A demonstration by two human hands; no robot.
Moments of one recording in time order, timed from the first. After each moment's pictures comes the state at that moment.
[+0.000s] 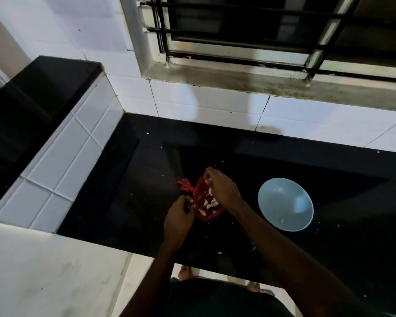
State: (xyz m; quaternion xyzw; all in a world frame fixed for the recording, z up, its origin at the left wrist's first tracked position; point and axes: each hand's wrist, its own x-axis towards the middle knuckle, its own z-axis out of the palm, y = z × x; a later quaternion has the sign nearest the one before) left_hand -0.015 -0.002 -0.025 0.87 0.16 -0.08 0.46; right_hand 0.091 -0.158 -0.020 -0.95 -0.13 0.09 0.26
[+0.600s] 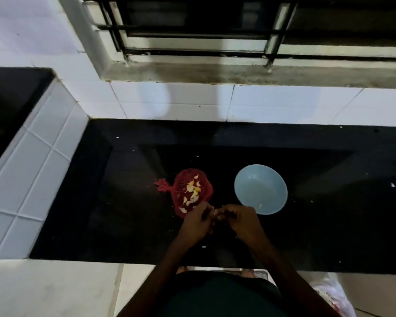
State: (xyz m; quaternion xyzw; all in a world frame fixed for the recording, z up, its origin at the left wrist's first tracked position) left_hand -0.025 -0.086 -0.023 0.82 -0.01 -0.22 0.53; right_hand -0.041 -0.265 -0.012 -0.88 -0.01 0.08 0.47
